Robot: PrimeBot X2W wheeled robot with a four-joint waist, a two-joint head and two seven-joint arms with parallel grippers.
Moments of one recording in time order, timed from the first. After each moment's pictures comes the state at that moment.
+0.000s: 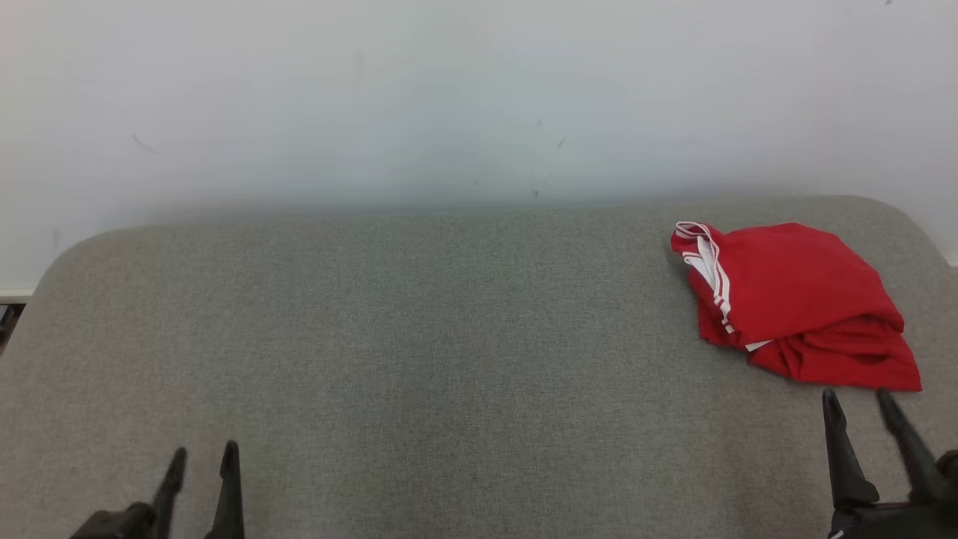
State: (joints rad) left arm 0.09 0.21 -0.17 0.02 -0.28 0.12 -0.08; right arm 0.18 -0.34 0.03 -0.09 0.43 -0.12 -0.14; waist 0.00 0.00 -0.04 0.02
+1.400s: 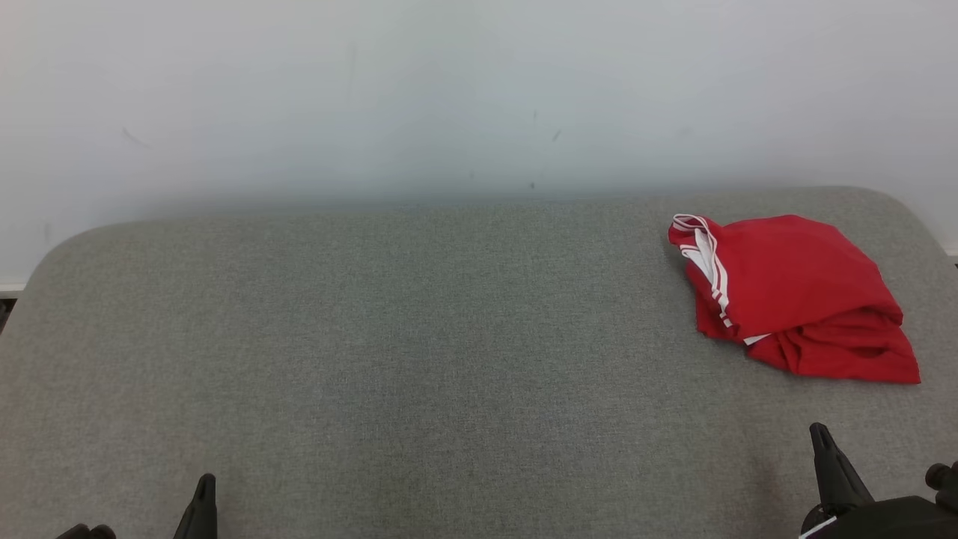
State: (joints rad) left arm 0.07 0.13 -0.09 0.16 -0.73 0.04 -0.01; right arm 0.13 -0.20 -0.01 0.09 0.83 -0.05 -0.04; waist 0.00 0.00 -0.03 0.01
